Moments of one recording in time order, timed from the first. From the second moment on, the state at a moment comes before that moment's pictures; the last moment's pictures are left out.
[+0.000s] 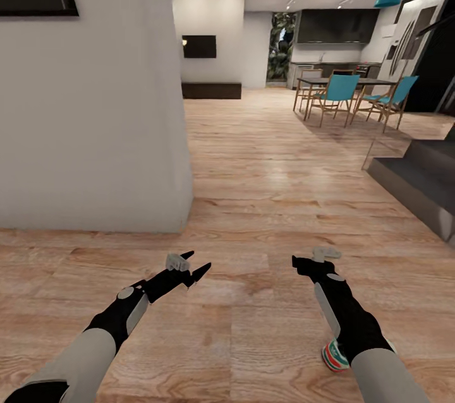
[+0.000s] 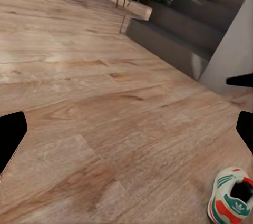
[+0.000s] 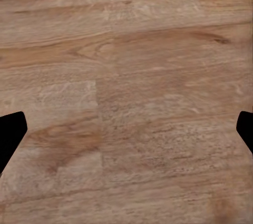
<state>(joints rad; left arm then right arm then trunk) -0.73 0.01 0.05 -0.43 0.13 -0.29 -0.90 -0.58 -0.02 -0.02 -0.94 -0.11 0.35 -0.14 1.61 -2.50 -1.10</state>
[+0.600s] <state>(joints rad) -0.73 0.01 0.05 -0.43 0.13 -0.29 -0.90 -0.58 -0.02 -0.02 -0.94 -0.11 0.35 -0.14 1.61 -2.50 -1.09</state>
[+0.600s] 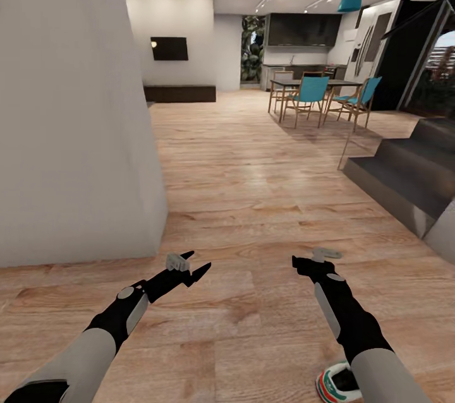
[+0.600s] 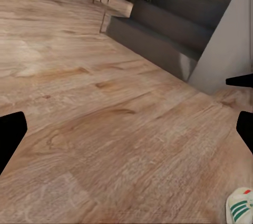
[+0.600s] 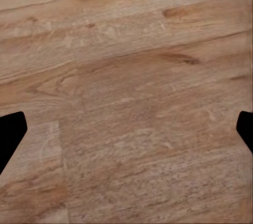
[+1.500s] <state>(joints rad) -0.73 0.01 0.05 -0.43 0.13 -0.29 -0.90 -0.58 -0.02 -0.02 -0.94 -0.11 0.35 -0.14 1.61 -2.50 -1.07</state>
